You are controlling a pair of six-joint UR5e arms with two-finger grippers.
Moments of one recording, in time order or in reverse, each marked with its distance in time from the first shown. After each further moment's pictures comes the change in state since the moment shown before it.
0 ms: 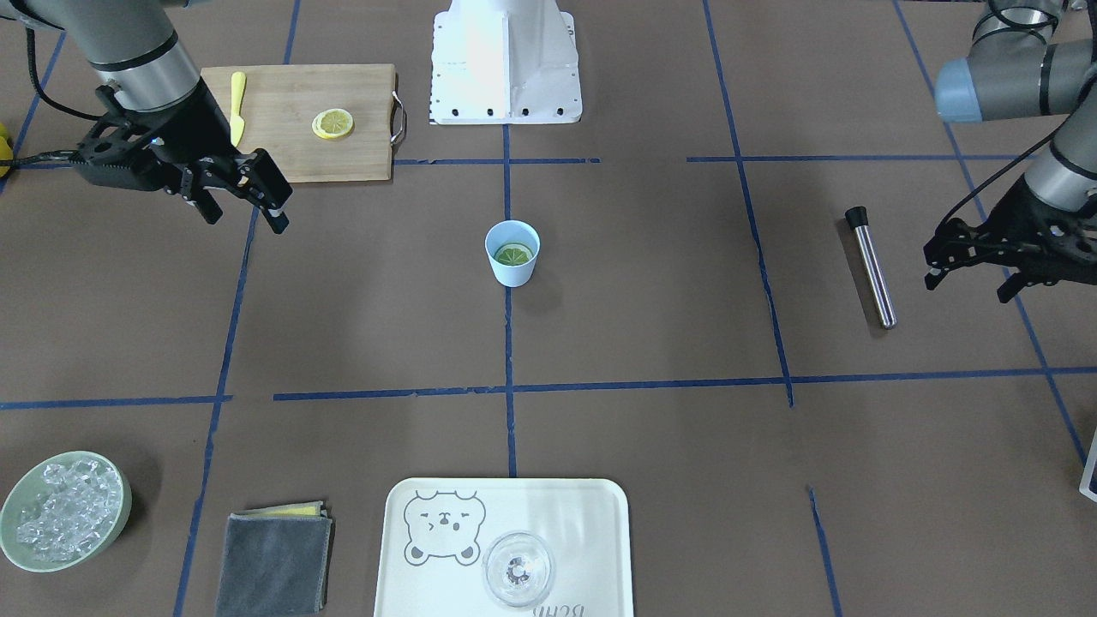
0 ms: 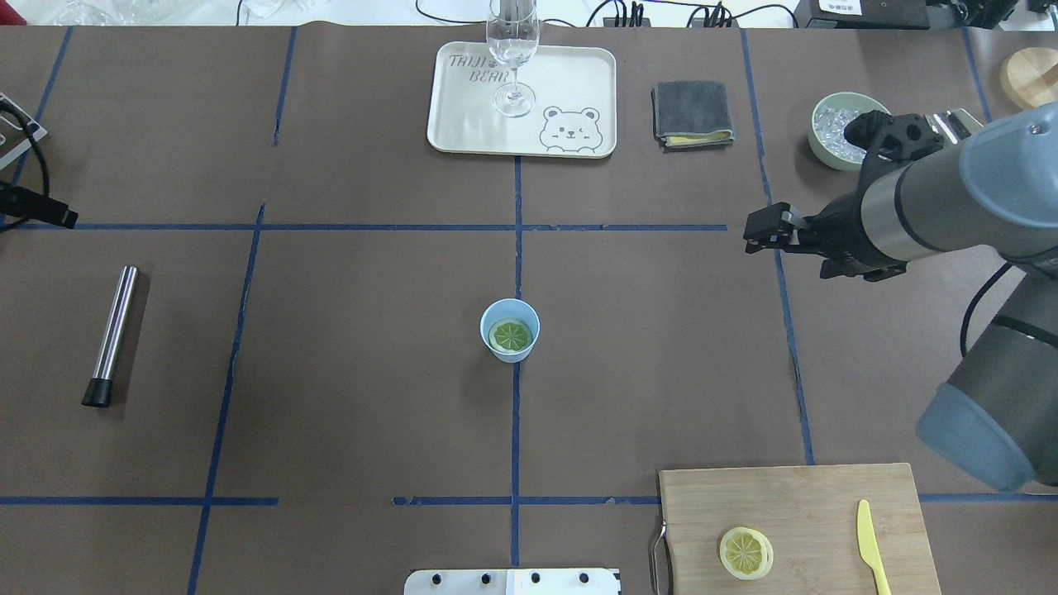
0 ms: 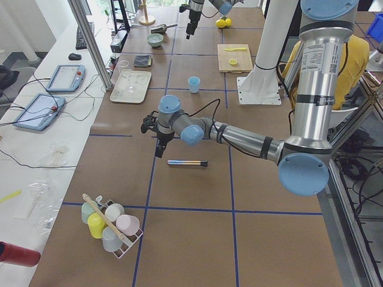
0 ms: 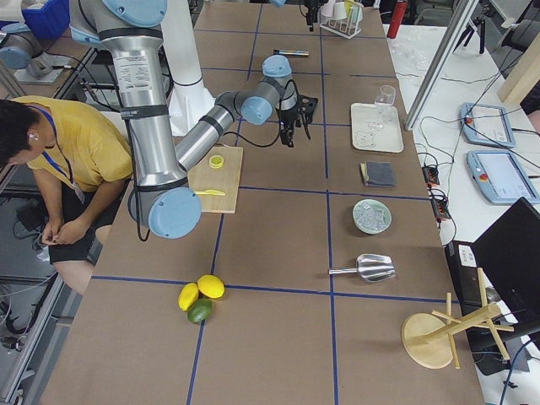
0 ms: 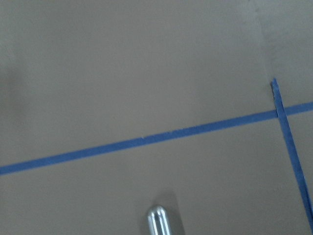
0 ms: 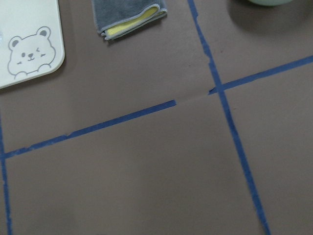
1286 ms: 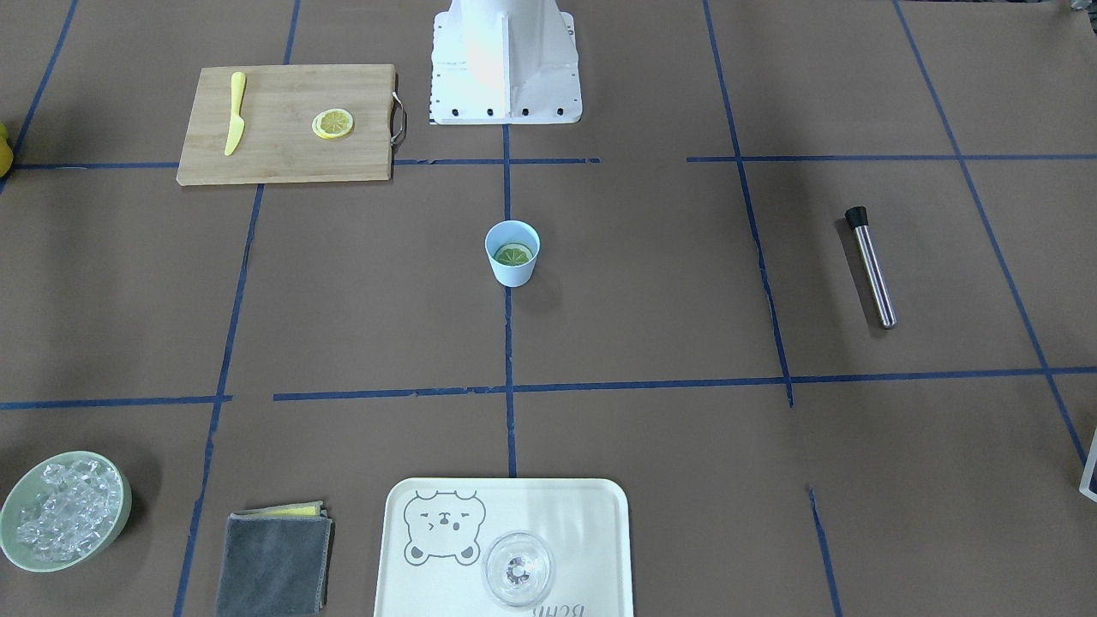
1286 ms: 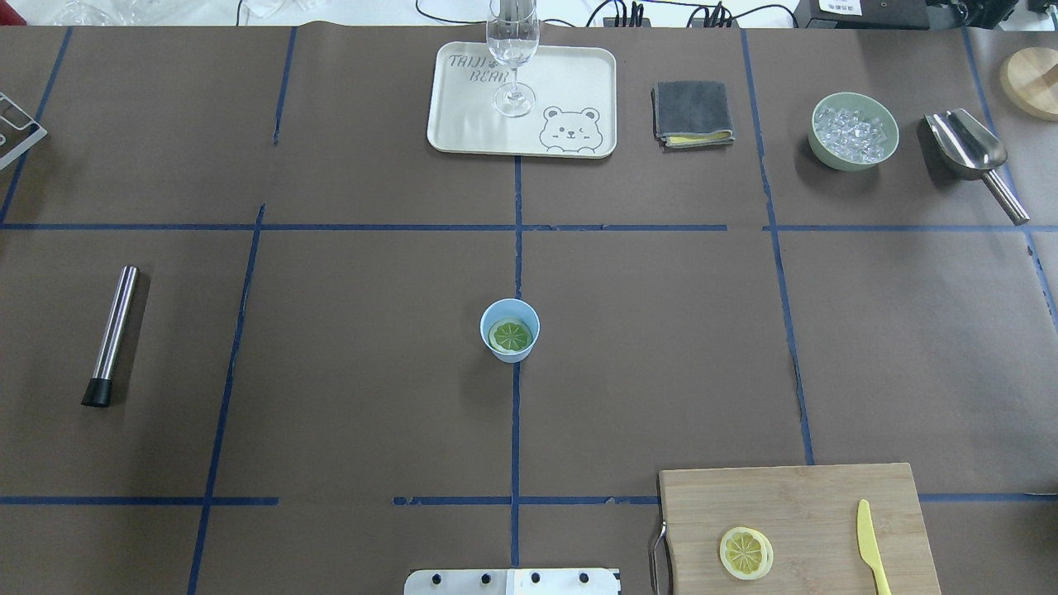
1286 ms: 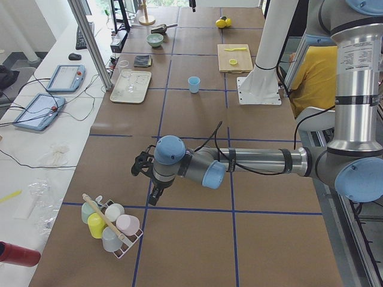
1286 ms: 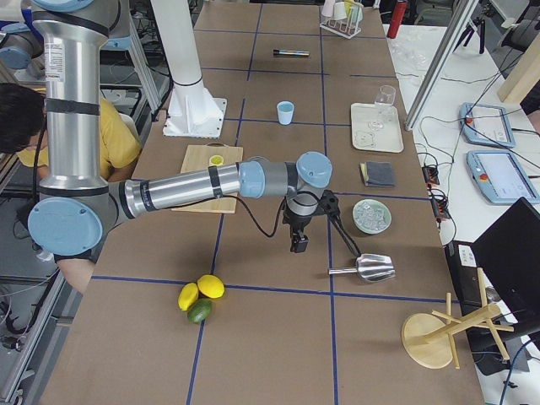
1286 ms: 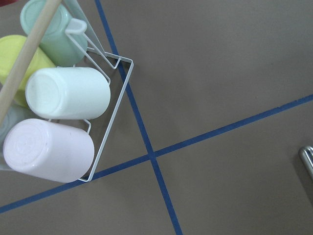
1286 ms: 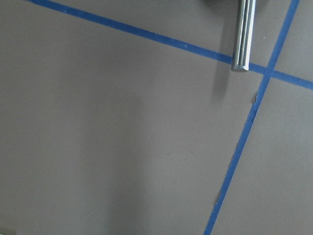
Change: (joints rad) left arm -0.389 0.133 0.077 0.106 -0.187 0.477; right arm 0.586 -0.221 -0.297 -0.309 0.393 -1.486
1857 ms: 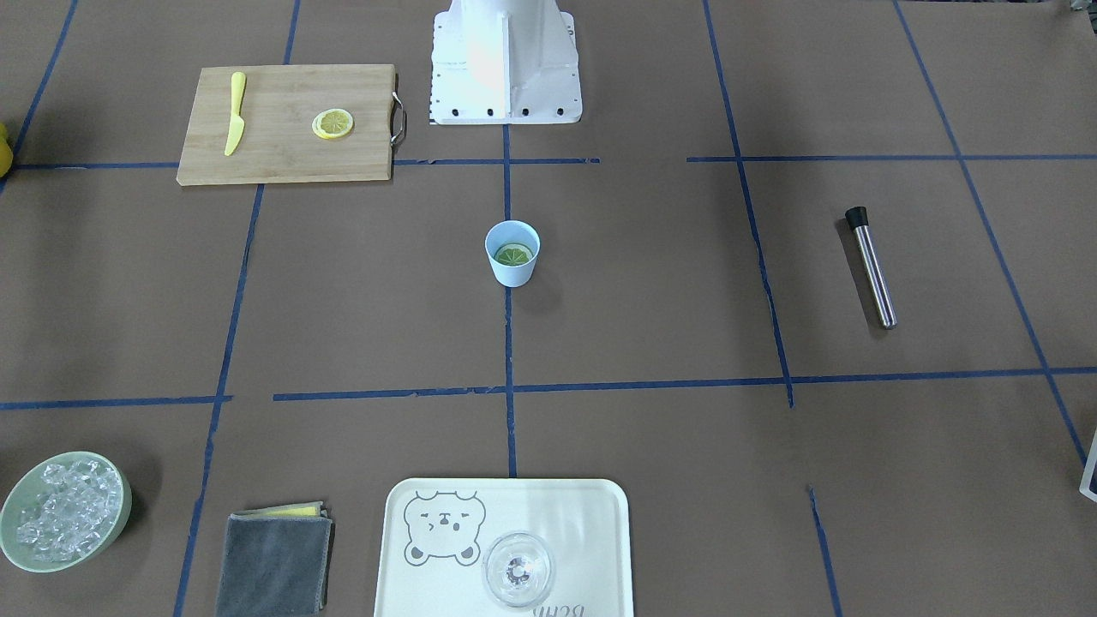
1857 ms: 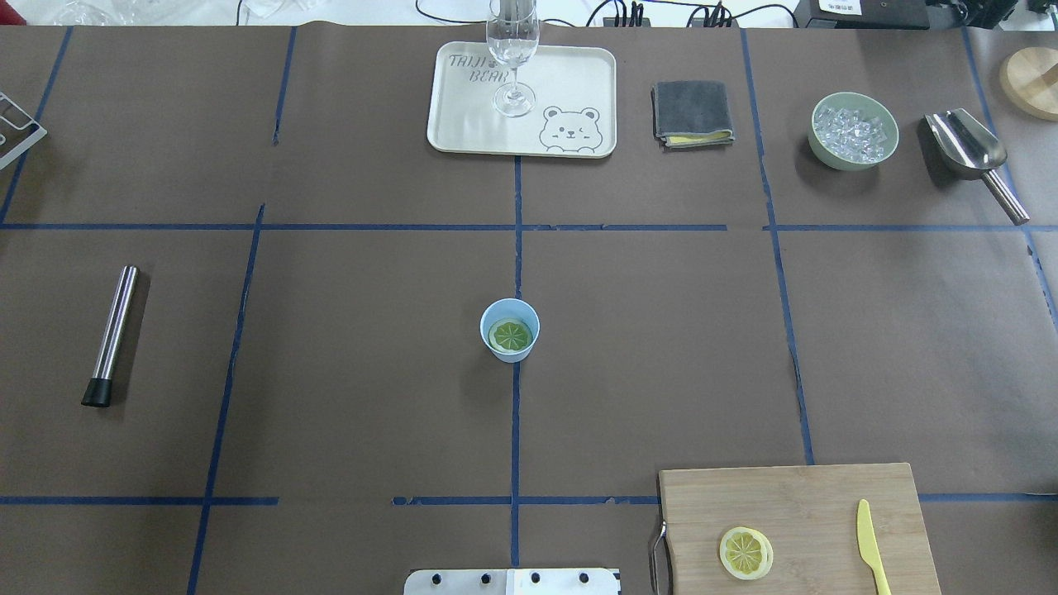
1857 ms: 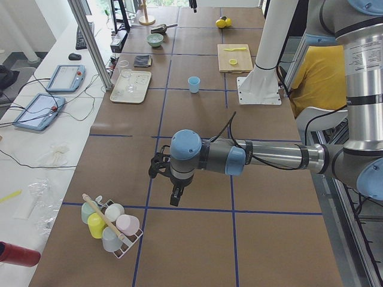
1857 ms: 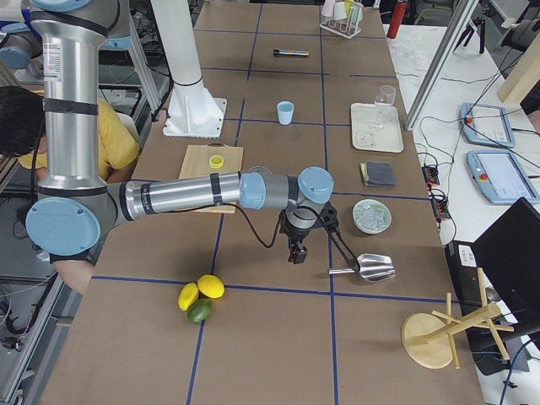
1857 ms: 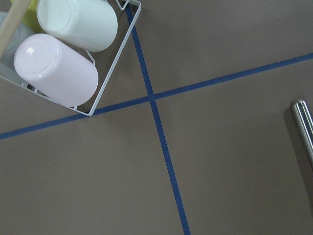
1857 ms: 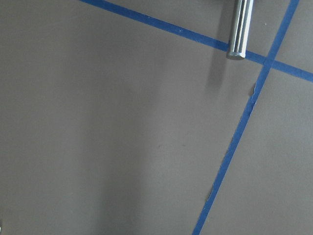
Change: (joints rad) left arm -0.021 0.085 -0.158 0.245 0.003 0.037; right arm 0.011 0.002 -0.041 0.003 0.011 -0.057
